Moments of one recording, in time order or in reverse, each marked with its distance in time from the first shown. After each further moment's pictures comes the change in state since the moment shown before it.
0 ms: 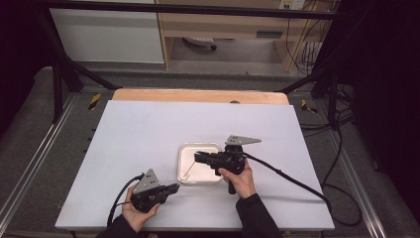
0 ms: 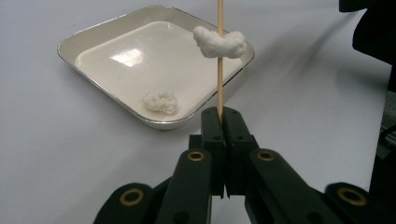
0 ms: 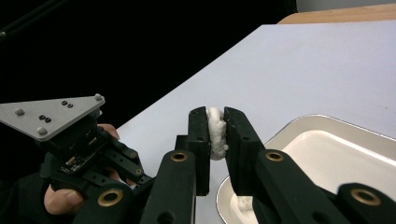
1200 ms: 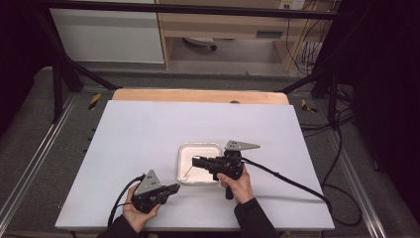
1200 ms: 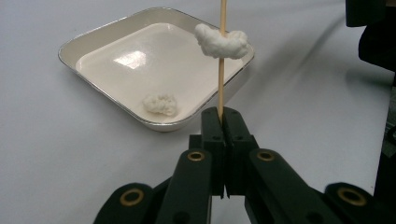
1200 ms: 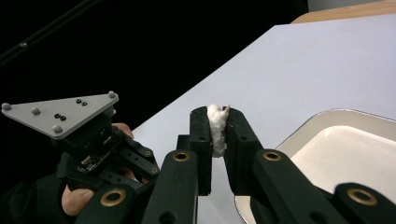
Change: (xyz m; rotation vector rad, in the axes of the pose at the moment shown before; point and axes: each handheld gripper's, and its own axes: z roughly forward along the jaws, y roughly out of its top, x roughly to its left) left arm -0.003 0.000 0.001 -0.003 0.015 0.026; right arm 0.005 -0.014 0.002 -0.033 0.048 0.025
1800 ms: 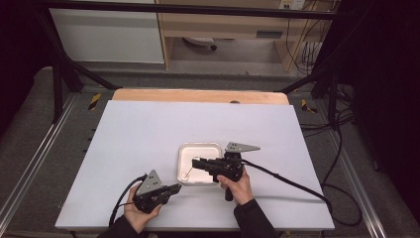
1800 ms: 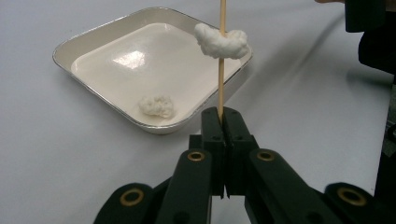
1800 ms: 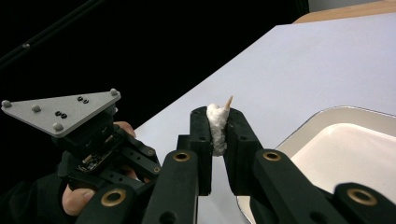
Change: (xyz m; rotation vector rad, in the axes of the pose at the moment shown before) left arm -0.002 0.001 0.003 0.008 -0.003 0.006; right arm 0.000 -0.005 0.000 -0.010 0.006 0.001
